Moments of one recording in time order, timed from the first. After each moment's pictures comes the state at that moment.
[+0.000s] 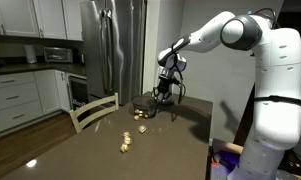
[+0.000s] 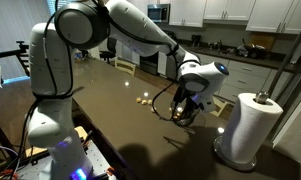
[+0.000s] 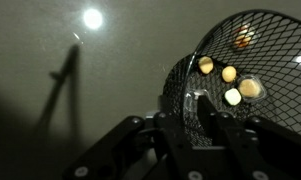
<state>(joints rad) -0.29 0.26 -0.28 -1.96 0.50 2.01 0.33</state>
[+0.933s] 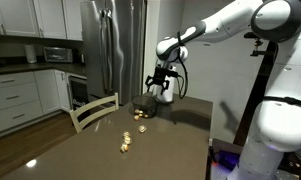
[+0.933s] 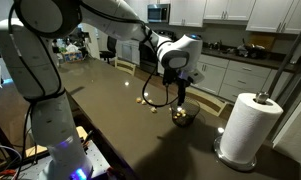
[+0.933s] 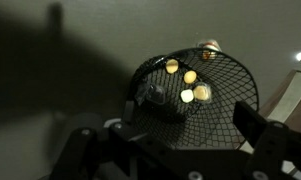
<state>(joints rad) -0.17 0.01 -0.22 -2.12 0.23 2.20 0.42</state>
